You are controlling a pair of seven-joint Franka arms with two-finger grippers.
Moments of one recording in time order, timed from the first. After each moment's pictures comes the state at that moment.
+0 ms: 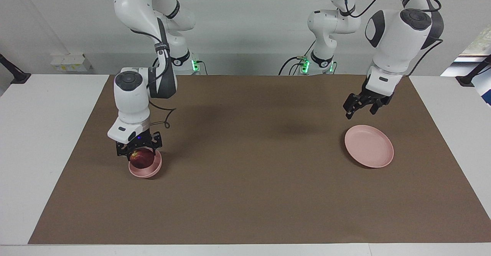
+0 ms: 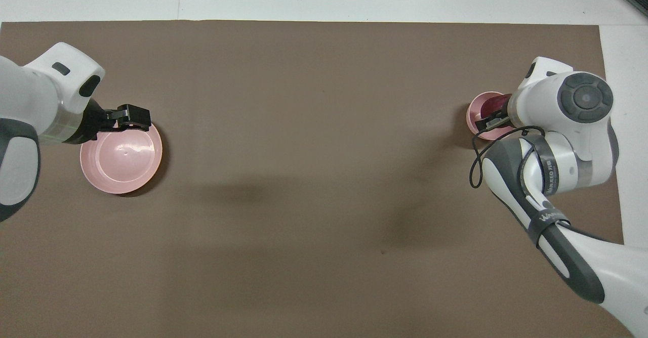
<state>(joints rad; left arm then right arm) -0.11 0.02 -0.04 -1.79 0.02 1.89 -0.21 0.03 0.30 -0.02 -1.90 -0.27 2.39 -0.20</state>
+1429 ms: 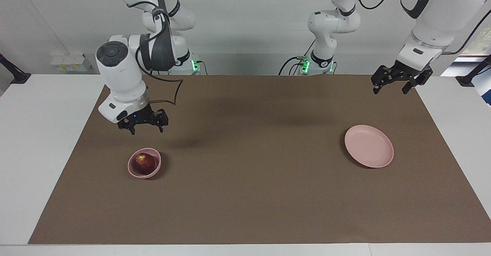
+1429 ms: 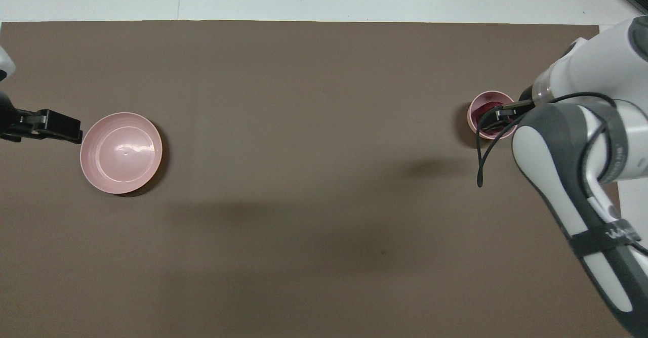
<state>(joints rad) -0.03 0.03 -0.03 -1.56 0.03 1.58 0.02 0.07 0.20 -0.01 -1.66 -0.01 1.83 0.02</state>
